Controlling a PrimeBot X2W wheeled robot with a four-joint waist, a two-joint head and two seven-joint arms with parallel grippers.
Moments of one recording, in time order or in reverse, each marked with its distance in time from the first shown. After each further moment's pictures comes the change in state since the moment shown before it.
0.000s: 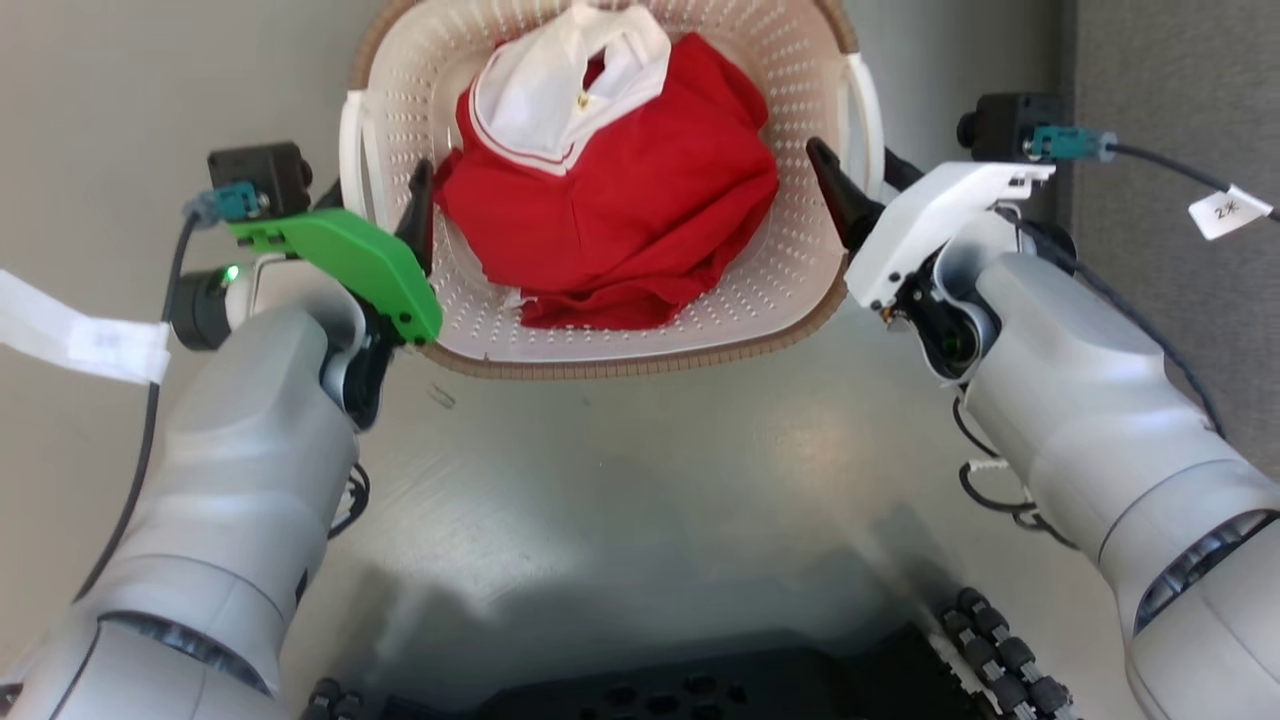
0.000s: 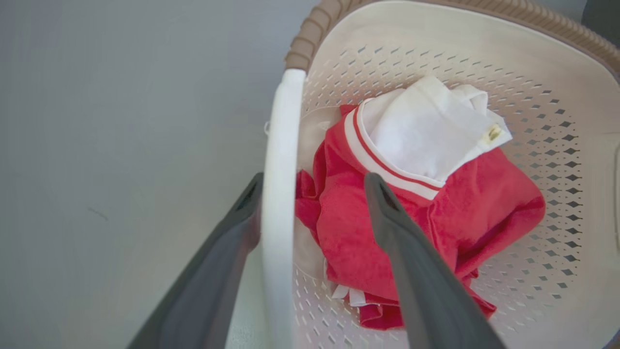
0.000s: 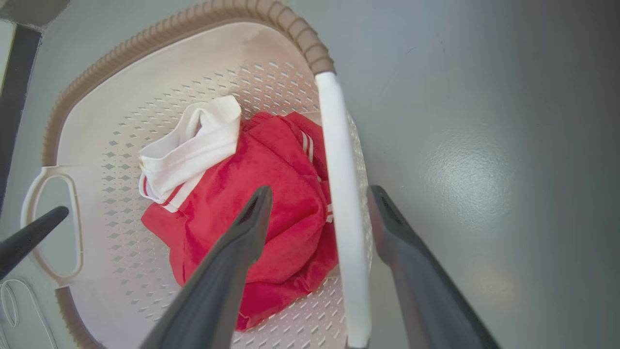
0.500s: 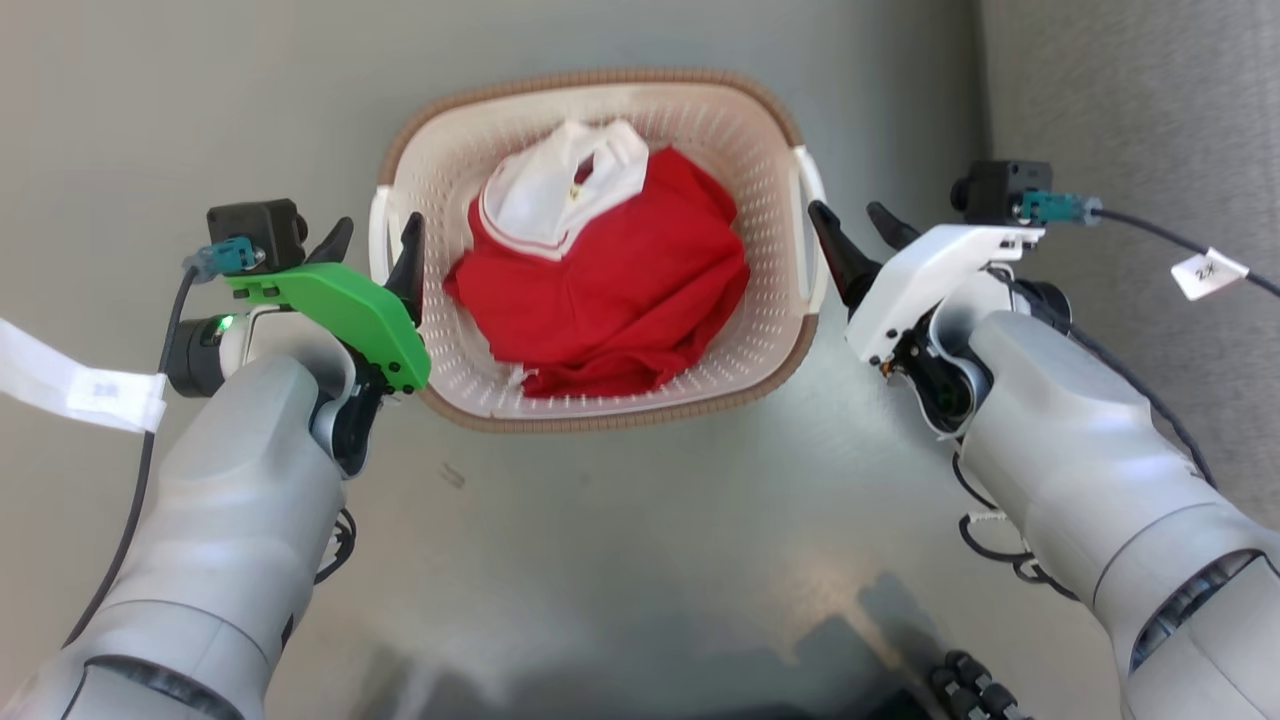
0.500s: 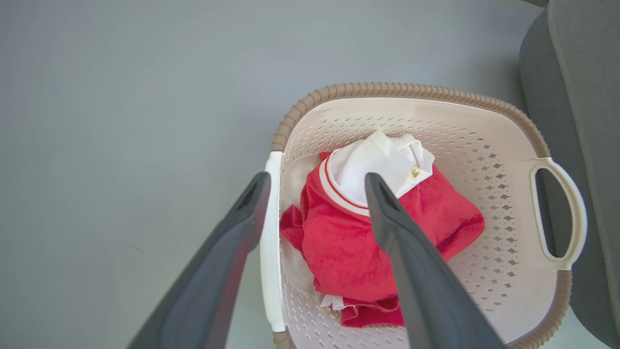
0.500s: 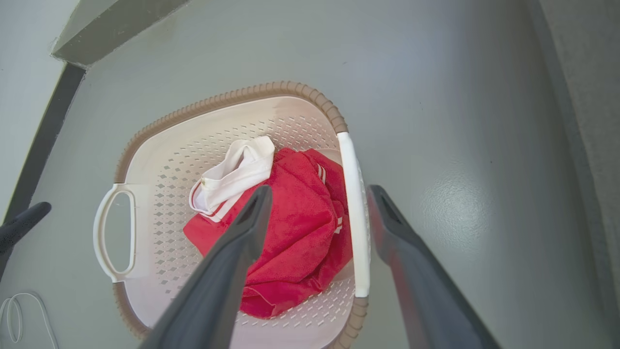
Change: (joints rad) left arm 0.088 0.036 0.007 -0.049 0.020 0.000 0.000; right arm 0.073 0.005 0.016 0.010 0.009 0.000 -0.026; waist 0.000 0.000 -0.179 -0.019
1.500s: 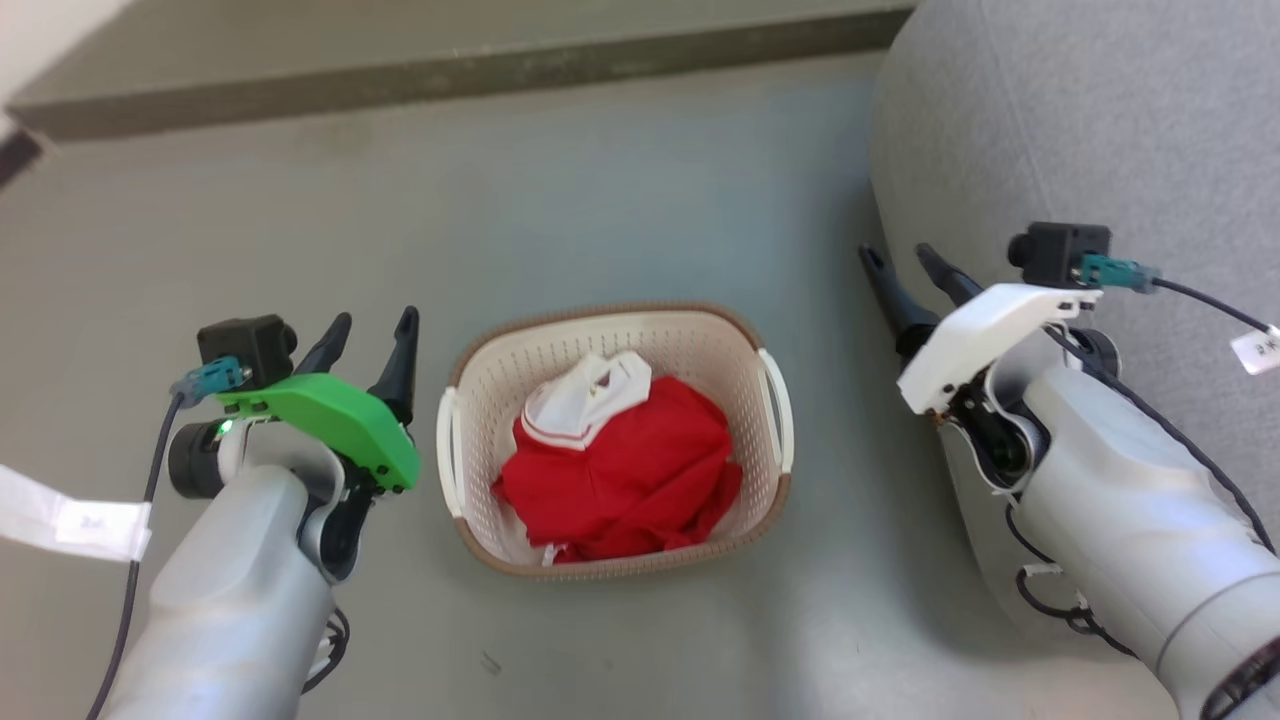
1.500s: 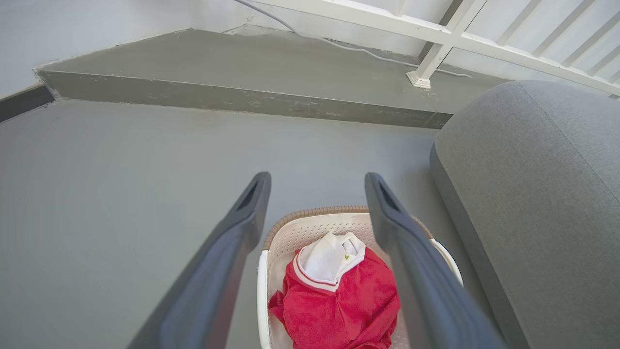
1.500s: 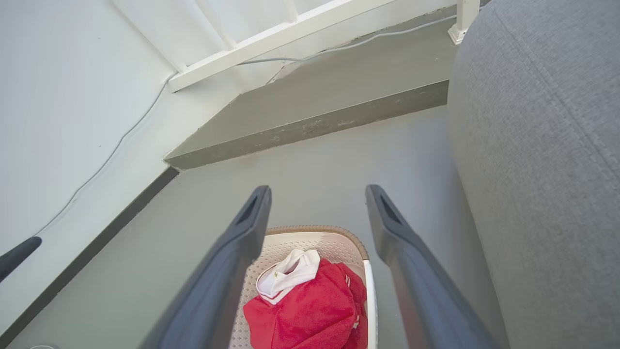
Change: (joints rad) left arm 0.262 0.066 0.163 -0.248 0.103 0.000 0.000; right arm 0.171 -0.122 -0.089 -0.198 -0.085 0.000 -0.036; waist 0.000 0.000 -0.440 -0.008
